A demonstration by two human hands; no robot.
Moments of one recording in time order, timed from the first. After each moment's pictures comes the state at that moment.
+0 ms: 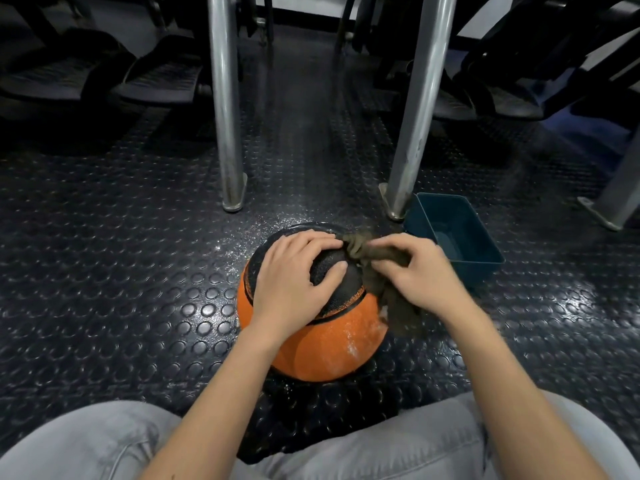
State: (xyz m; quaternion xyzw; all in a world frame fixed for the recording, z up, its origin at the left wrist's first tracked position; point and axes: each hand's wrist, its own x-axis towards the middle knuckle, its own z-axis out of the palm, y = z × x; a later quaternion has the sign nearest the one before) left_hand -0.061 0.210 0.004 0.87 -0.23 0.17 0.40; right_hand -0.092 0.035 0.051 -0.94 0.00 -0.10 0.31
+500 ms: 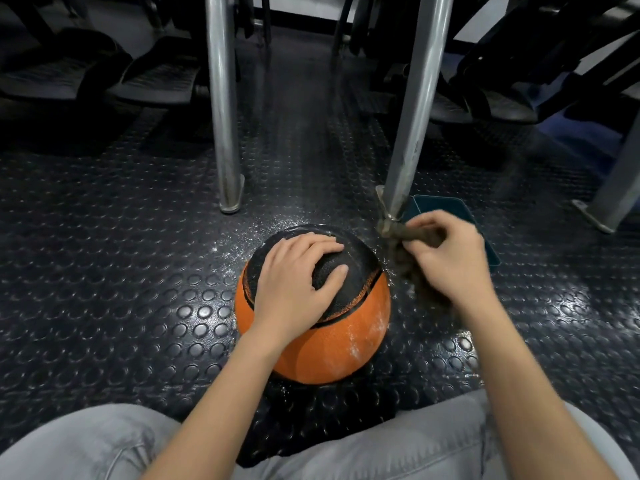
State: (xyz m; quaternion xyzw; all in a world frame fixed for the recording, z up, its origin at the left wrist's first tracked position) left_hand -0.066 0.207 0.004 0.87 -0.23 0.16 0.40; right_hand -0.095 0.019 0.067 -0.91 0.13 -0.22 0.32
